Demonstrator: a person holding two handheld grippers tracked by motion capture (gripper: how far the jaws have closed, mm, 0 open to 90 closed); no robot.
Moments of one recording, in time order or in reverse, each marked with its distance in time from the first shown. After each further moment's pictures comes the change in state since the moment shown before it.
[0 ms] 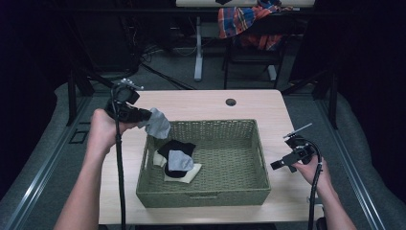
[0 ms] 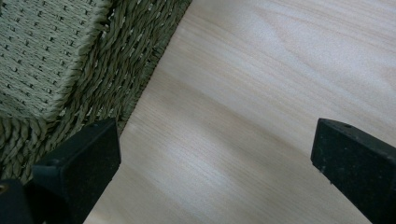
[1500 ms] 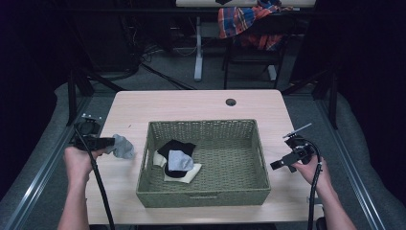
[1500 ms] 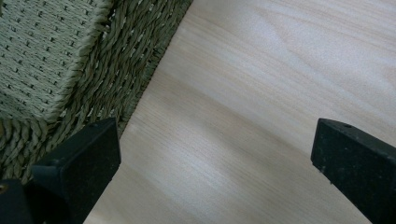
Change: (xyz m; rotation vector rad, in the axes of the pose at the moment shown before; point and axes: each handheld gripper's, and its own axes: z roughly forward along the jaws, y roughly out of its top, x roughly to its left) left arm 0.093 -0.132 0.051 0.052 0.139 -0.378; right arm 0.000 0.000 0.001 -0.005 0.006 0.002
